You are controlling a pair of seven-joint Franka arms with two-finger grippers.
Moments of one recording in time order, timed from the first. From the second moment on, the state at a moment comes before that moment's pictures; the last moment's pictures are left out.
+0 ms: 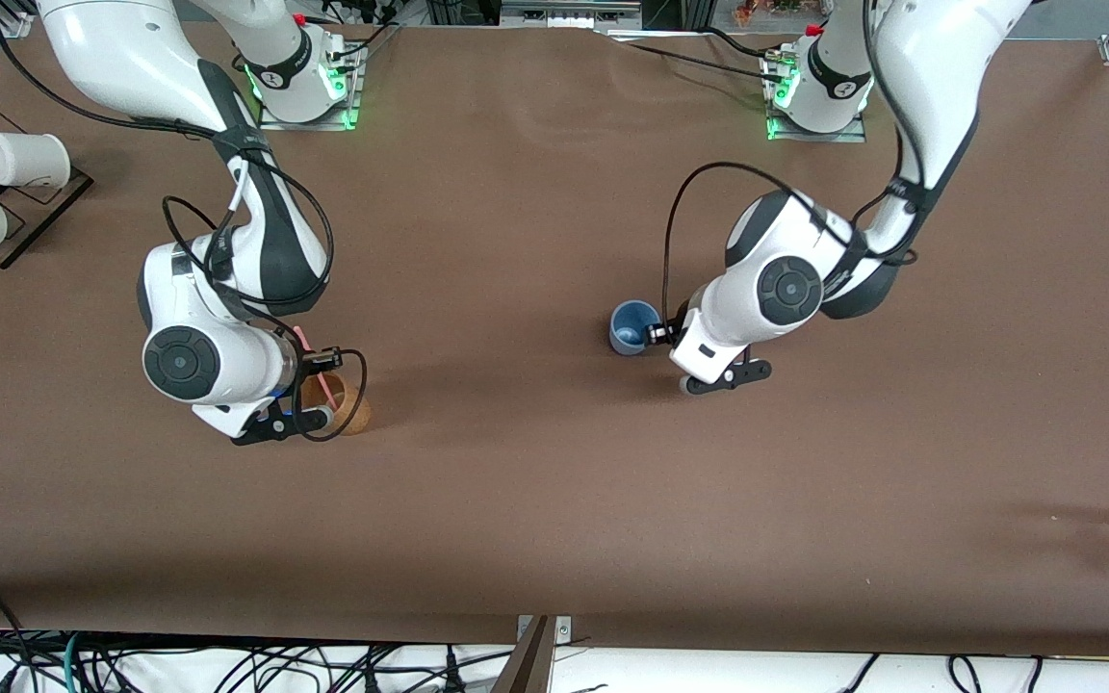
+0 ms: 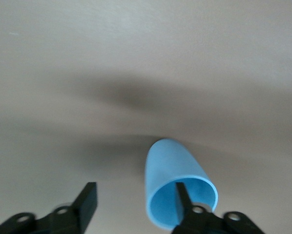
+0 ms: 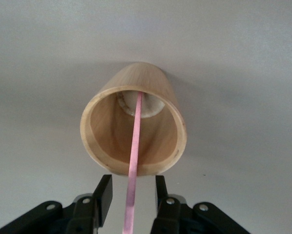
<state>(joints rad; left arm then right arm) -0.05 0.51 -0.47 -1.68 -0.03 2.01 -0.72 0.26 0.61 0.00 -1.45 0.00 1.80 0.03</state>
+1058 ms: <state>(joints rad) 0.02 0.11 -0.13 -1.58 -0.02 1.65 0.02 0.26 0.57 0.00 -1.42 0.00 1.75 0.03</state>
